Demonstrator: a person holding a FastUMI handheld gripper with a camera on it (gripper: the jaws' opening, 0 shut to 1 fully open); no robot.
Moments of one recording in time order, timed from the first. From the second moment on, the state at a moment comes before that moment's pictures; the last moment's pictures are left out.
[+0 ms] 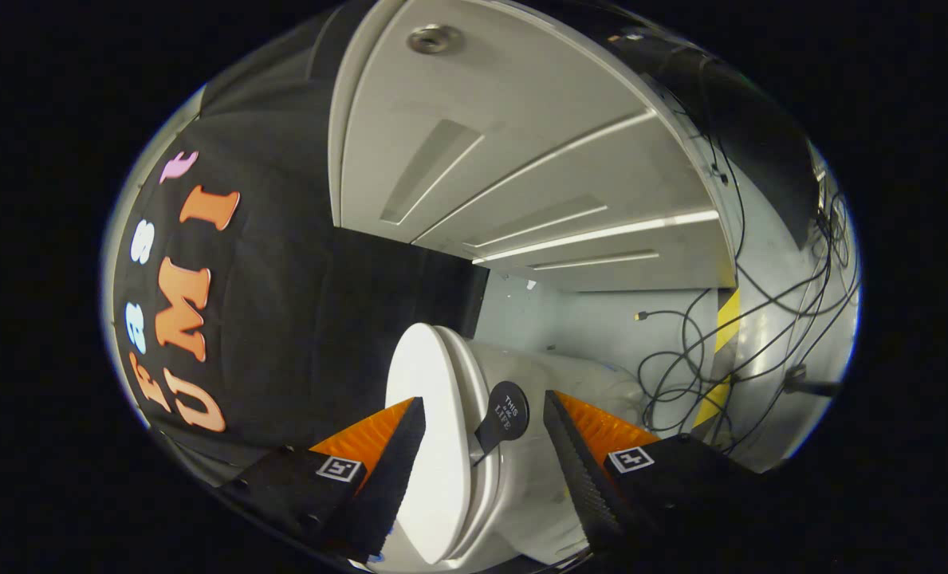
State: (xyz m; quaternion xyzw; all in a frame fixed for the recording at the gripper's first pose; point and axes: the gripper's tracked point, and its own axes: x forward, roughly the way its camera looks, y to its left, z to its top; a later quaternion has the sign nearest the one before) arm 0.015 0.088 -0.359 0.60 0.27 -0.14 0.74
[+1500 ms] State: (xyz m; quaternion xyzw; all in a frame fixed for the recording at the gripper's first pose) arm 0.078 0.095 -0.287 0.42 0.19 -0.09 0.88
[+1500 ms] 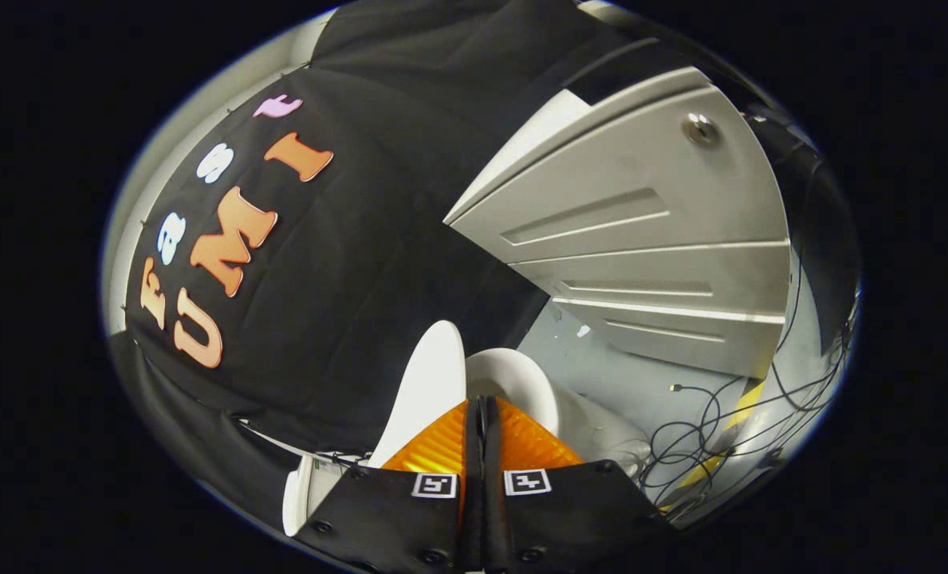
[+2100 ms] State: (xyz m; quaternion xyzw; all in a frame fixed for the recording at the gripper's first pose) arm 0.107 0.158 -0.173 0.30 0.17 0.00 0.94
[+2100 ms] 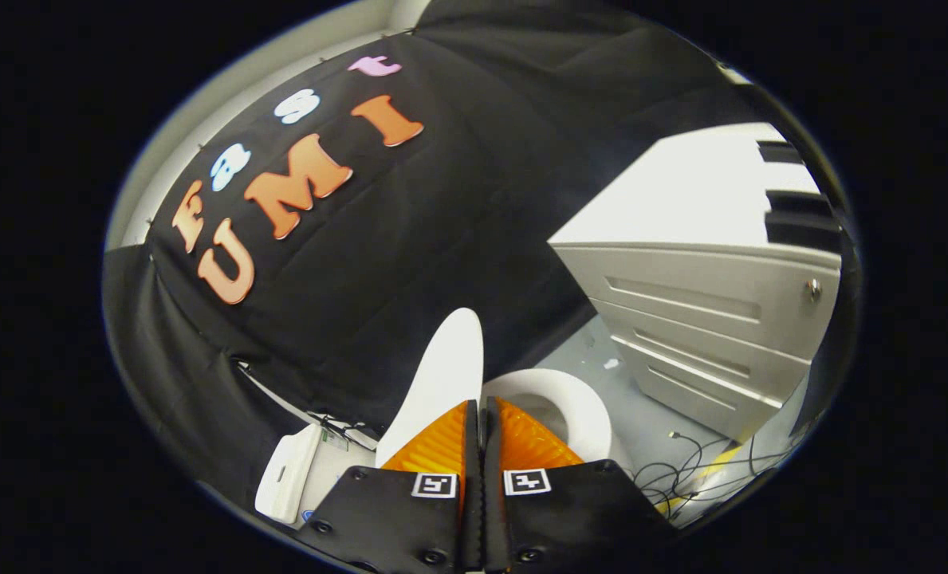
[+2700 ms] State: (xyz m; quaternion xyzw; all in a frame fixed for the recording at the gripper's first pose) arm 0.104 0.245 -0.074 0.19 0.17 0.05 0.97
